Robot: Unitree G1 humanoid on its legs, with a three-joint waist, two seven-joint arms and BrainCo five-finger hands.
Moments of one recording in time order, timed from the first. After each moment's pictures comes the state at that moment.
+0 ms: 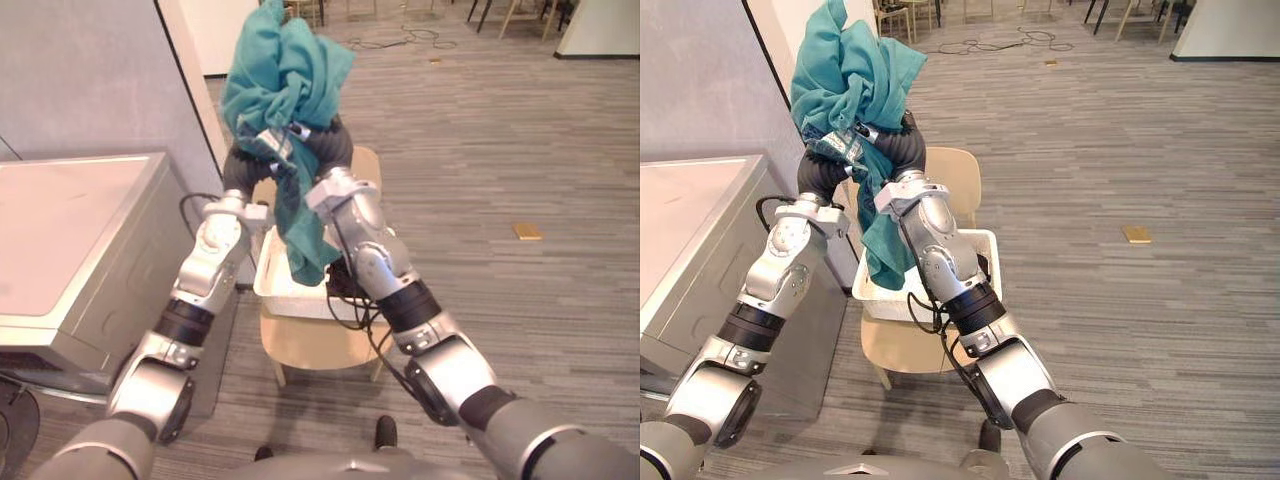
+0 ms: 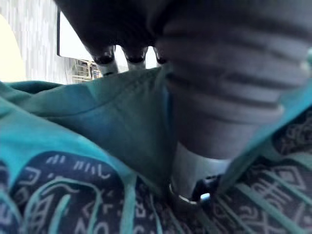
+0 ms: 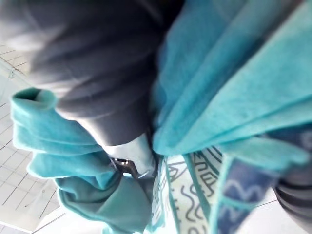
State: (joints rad) left arm -0.62 0.26 -0.25 0.18 -0.52 -0.04 0.19; right arm -0.78 -0.02 0.31 0.19 0.79 -0.07 -0.18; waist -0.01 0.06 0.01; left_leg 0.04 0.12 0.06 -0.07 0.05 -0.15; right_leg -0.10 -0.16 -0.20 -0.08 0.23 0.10
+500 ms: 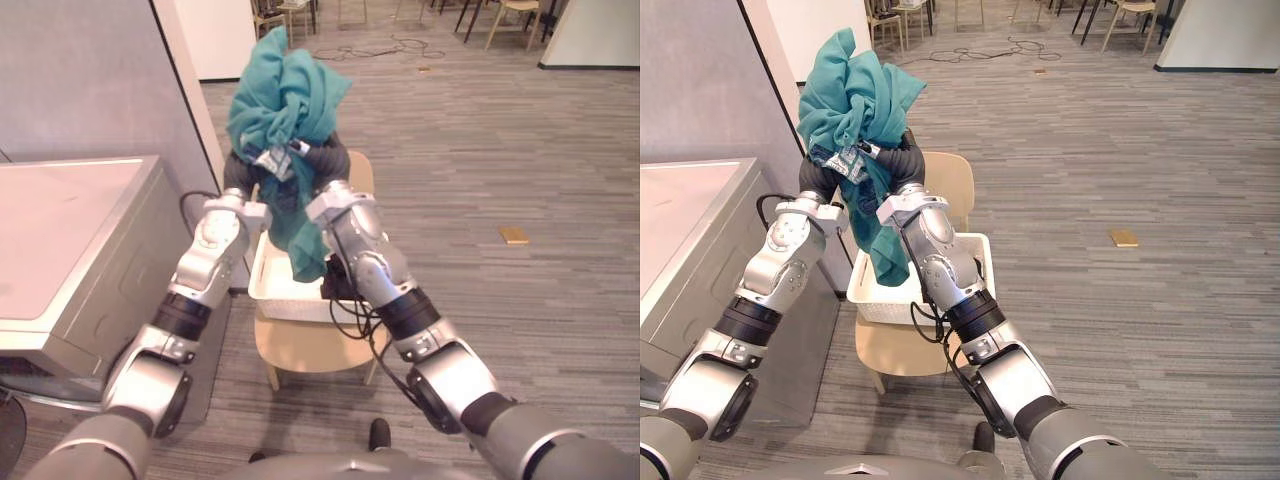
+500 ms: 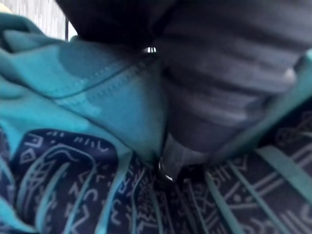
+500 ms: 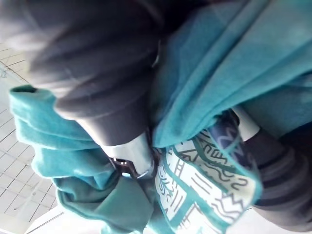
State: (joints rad) left arm -0.65 0.28 -0.26 0.23 -0.55 -0.01 0.20; right arm -0.74 -0.03 0.34 0.21 0.80 -0.09 -0.15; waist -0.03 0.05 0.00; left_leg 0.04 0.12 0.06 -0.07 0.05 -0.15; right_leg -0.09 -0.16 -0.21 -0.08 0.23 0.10
